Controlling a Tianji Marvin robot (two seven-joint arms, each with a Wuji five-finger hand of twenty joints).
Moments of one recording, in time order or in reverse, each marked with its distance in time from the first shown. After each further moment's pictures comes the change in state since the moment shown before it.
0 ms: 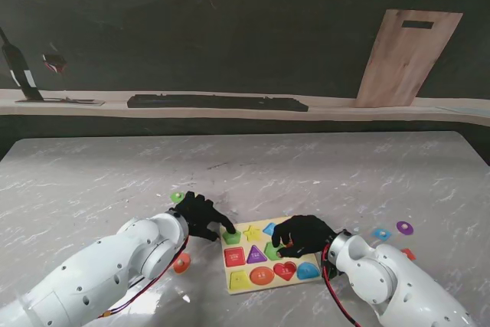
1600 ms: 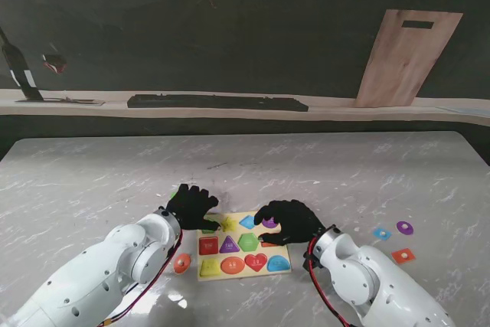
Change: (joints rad) left arm 0.141 -0.018 -0.193 -0.064 -0.005 -0.047 0.133; right arm 0.003 -0.064 -0.020 -0.008 -0.020 0.027 -0.192; left_hand -0.012 0.006 -0.001 0.000 0.002 0.832 0.136 0.077 -0.001 0.012 -0.063 -0.121 0.000 0.003 -0.078 -0.124 -0.029 -0.001 -0.065 -0.087; right_hand -0.072 0.022 -0.069 0.027 -0.133 -0.028 -0.086 0.067 -0.204 0.014 -0.036 -0.021 -0.142 -0.008 -0.153 -0.101 -0.078 -0.382 -0.002 -0.051
